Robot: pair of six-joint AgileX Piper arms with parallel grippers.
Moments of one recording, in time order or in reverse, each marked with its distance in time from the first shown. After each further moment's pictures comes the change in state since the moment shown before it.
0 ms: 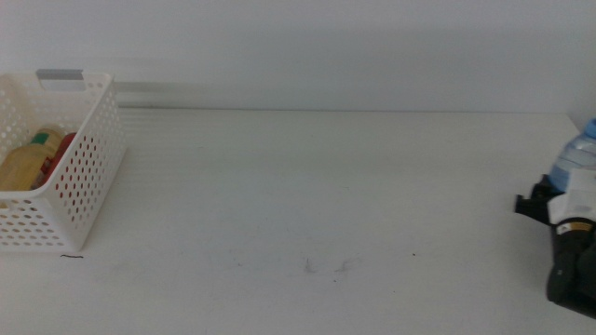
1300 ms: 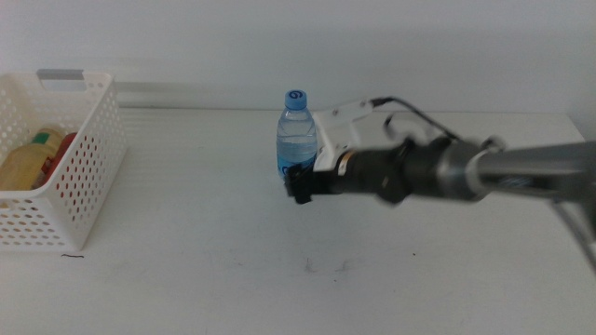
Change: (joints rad) left arm 0.000 0.000 0.000 0.002 -0.002 0.000; right arm 0.531 0.001 -0.728 -0.443 1.229 0.281
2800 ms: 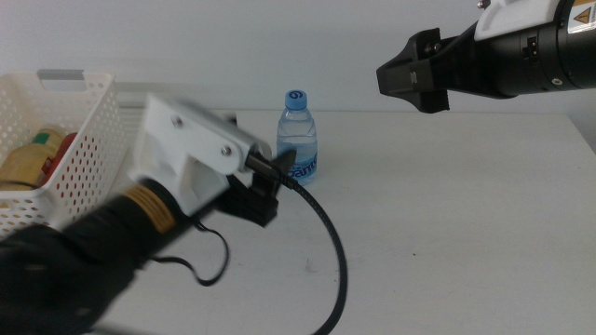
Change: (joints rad) left arm -0.215 0.252 1.069 0.659 -1.607 -0.531; right arm 0.000 -0.857 0.084 -0.014 0.663 0.053
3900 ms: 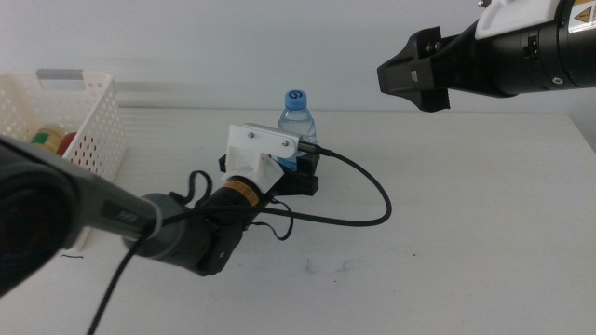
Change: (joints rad) left arm 0.055 0.764 -0.377 -0.120 -0.368 -0.119; right arm 0.000 0.000 0.000 -0.004 -0.004 0.000
